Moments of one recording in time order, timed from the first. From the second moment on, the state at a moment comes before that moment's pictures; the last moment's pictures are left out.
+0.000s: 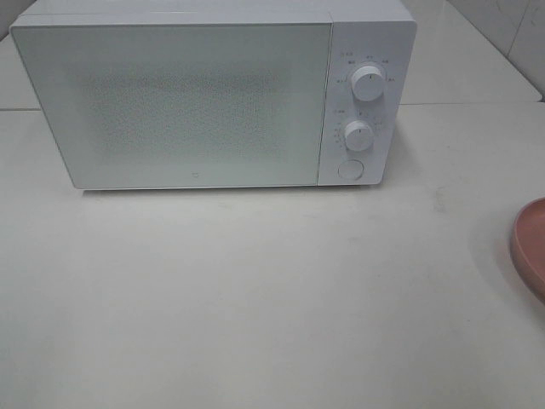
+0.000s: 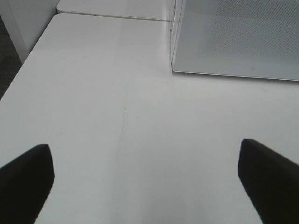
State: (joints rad) left arm 0.07 0.00 -0.51 -0.06 1.07 0.00; right arm 0.14 0.35 -0.37 -0.02 0.40 0.17
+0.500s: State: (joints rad) left arm 0.07 0.00 -0.51 -0.06 1.07 0.00; right arm 0.14 0.55 -0.30 -0.02 0.15 0.17
